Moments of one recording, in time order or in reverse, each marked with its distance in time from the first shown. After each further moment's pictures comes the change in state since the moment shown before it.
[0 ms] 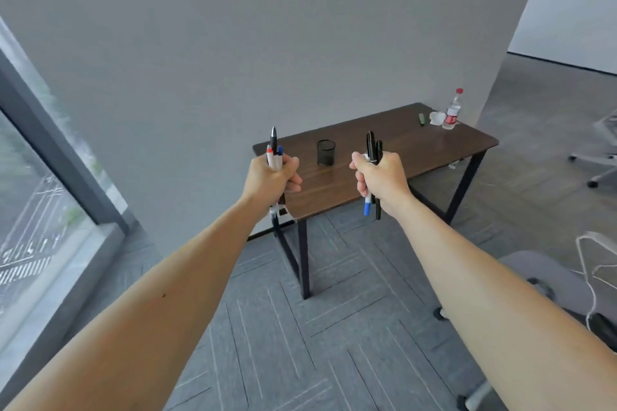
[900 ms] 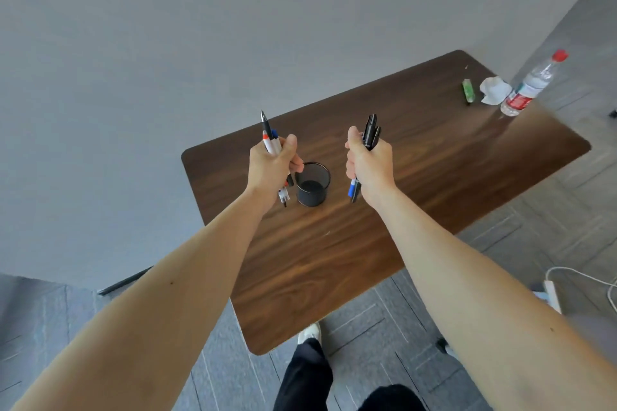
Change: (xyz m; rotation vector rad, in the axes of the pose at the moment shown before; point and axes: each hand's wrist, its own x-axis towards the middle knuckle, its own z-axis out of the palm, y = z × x) left_hand 0.591 -0.173 0.159 -0.043 0.032 -0.272; right_hand 0.593 0.142 0.096 0.173 0.118 0.340
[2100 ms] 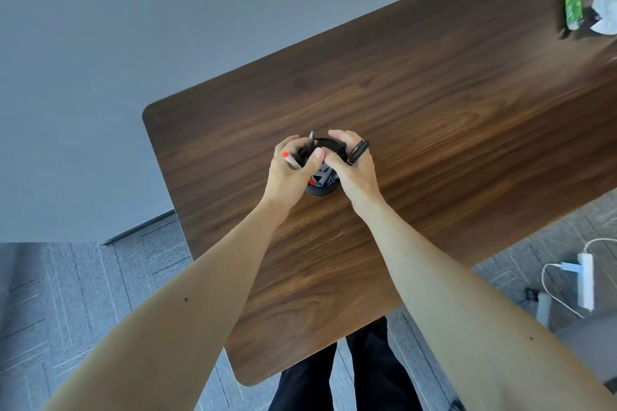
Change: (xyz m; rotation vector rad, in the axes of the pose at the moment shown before) left_hand 0.102 -0.152 0.052 0.126 -0.143 -0.119; right_hand 0.132 0.156 0.033 -0.201 -0.242 0.065
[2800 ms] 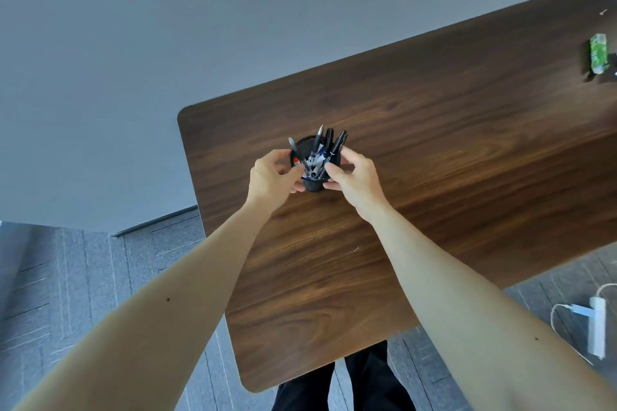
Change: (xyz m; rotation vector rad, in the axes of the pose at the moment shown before) left_hand 0.005 -0.003 -0.065 0.080 0.134 -0.117; right_hand 0.021 -0.007 0.031 -0.124 -0.150 0.000
